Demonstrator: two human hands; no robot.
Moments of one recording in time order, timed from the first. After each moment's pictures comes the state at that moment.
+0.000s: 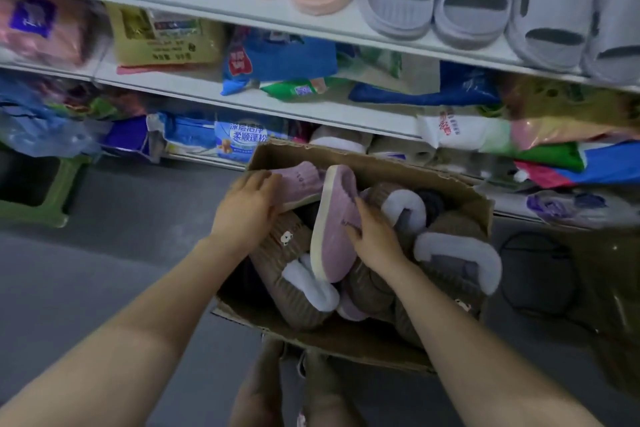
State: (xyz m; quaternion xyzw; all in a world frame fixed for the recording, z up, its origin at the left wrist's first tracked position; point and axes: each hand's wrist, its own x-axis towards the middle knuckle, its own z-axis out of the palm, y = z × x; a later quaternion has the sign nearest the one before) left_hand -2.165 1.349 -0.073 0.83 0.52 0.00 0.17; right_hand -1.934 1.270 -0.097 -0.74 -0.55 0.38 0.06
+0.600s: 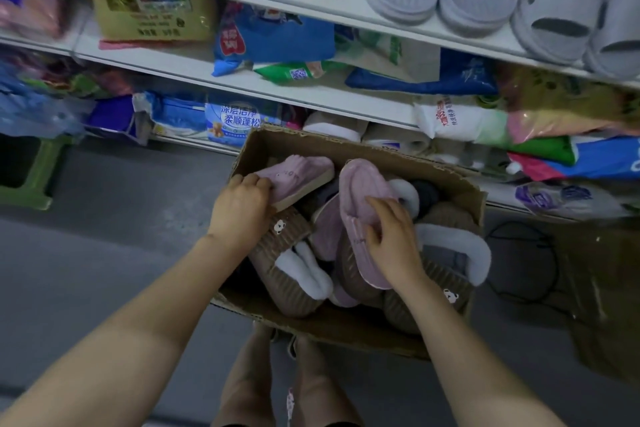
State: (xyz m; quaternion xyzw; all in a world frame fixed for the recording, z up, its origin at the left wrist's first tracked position) left_hand -2.155 1.336 -0.067 0.82 0.55 -0.06 0.14; right_hand -1.911 1.232 -0.086 -0.77 -0.56 0.28 0.14
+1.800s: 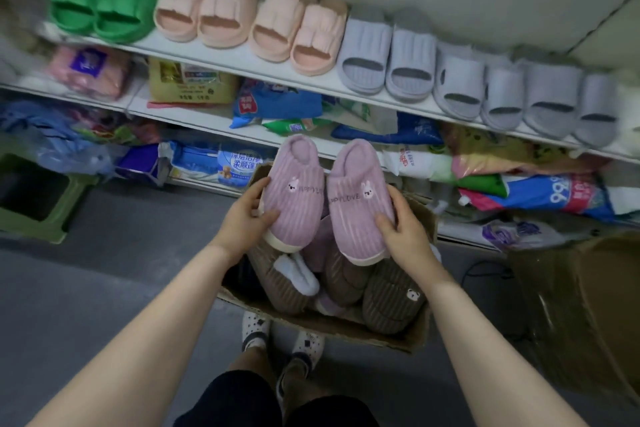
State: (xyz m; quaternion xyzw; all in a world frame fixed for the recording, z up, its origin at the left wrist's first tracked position) left_hand -2.155 1.280 0.041 0.52 0.59 0.27 0.55; right_hand -1.888 1.206 0.056 -0.72 -0.48 0.39 0.30
